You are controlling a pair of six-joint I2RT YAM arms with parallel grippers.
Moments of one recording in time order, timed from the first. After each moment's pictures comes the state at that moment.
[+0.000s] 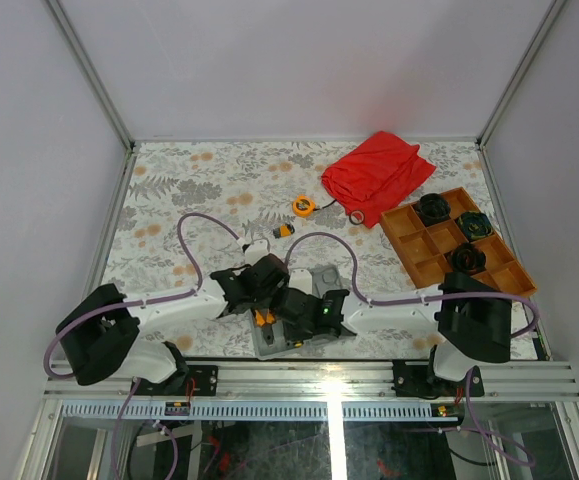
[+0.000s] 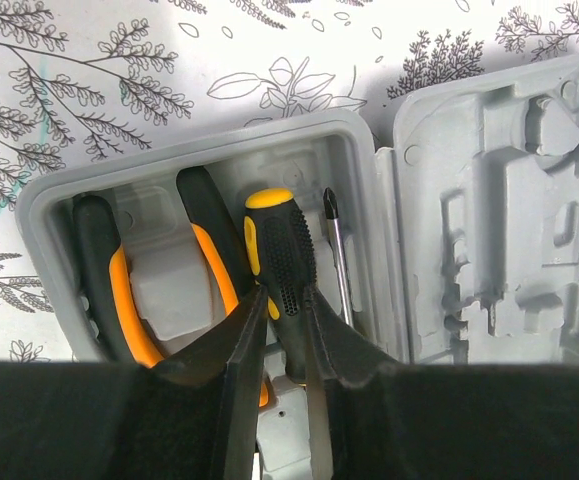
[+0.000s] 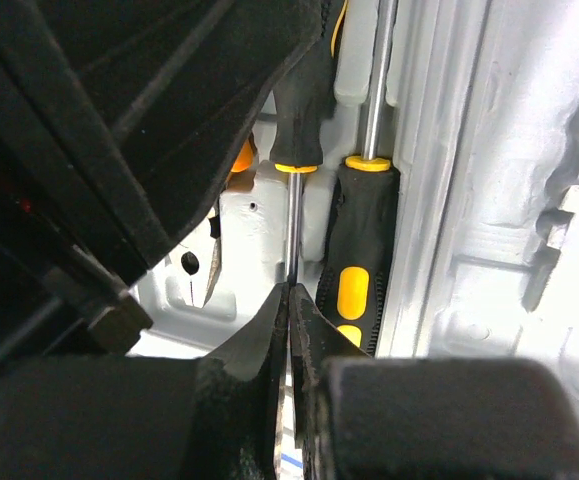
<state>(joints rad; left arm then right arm) -0.93 1.38 0.68 -0.33 -0.27 -0.99 1.28 1.64 0.91 -0.34 0.21 1.01</state>
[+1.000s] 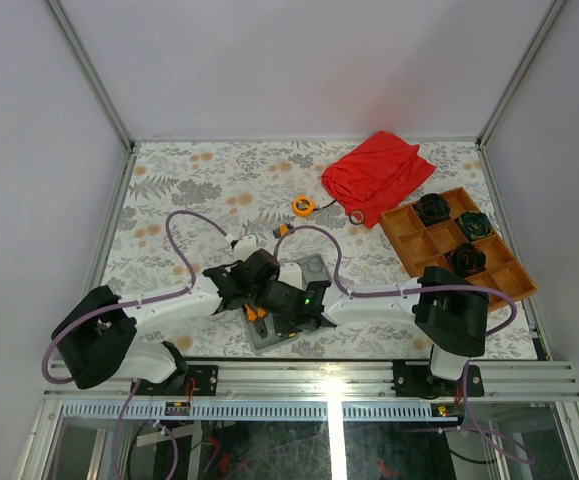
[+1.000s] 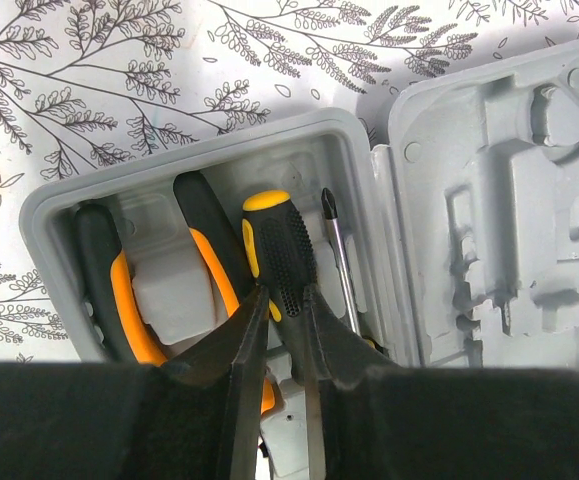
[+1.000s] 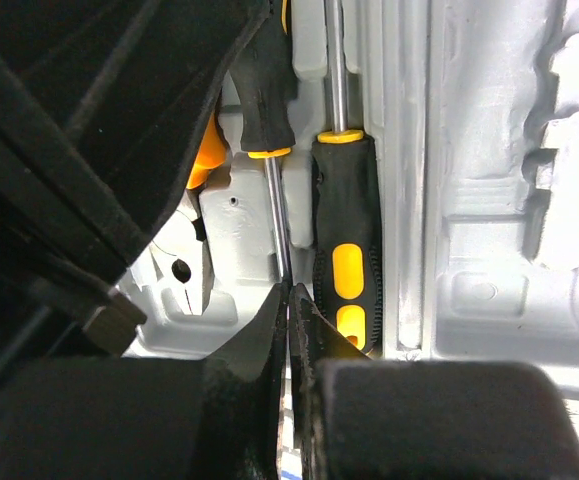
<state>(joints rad) -0.86 1.36 0.66 -0.35 -0.30 -0.98 1.27 1.80 1.07 -0.46 0.22 1.01</state>
